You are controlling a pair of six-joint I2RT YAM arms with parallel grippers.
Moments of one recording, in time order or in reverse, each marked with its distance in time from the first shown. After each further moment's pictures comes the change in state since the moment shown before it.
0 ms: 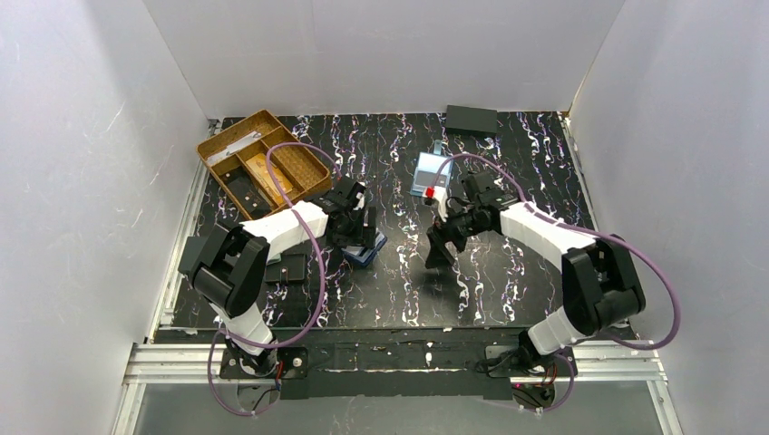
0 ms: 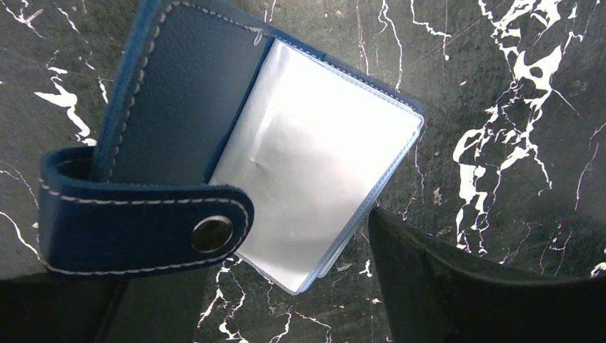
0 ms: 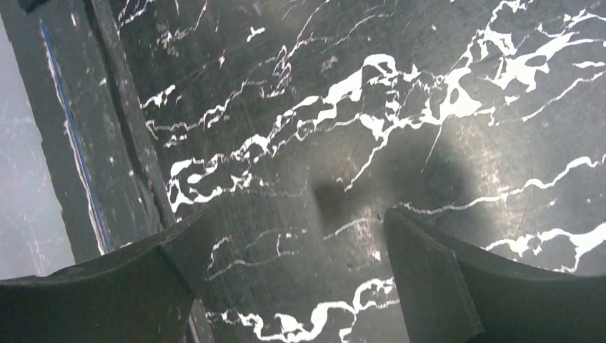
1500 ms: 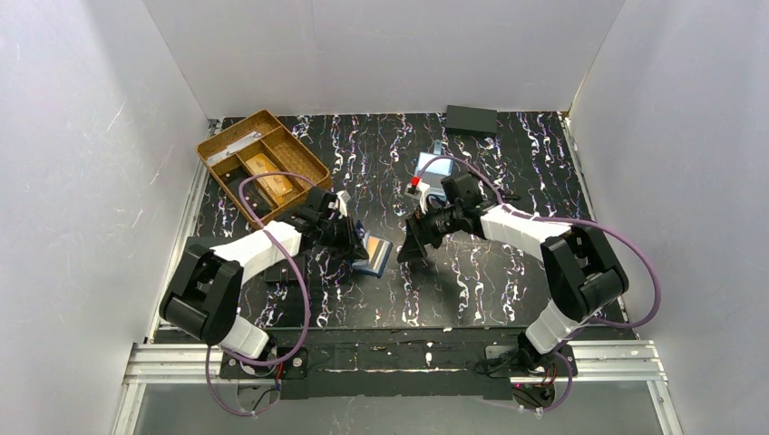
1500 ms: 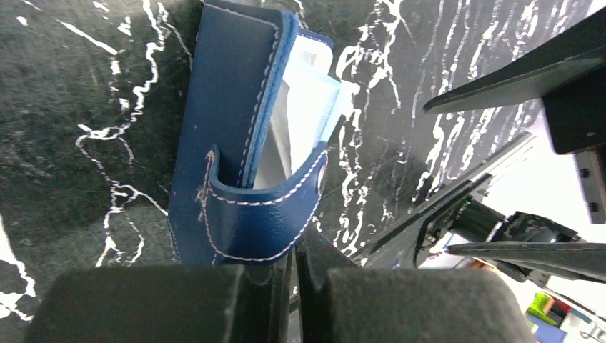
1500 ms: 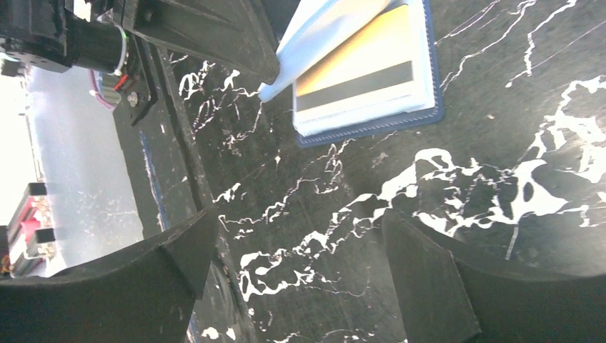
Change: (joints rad) left arm 0.103 -0.210 -0.248 0.187 0.407 -0.224; right arm 0.127 0.135 0.006 0.365 -0.059 0.518
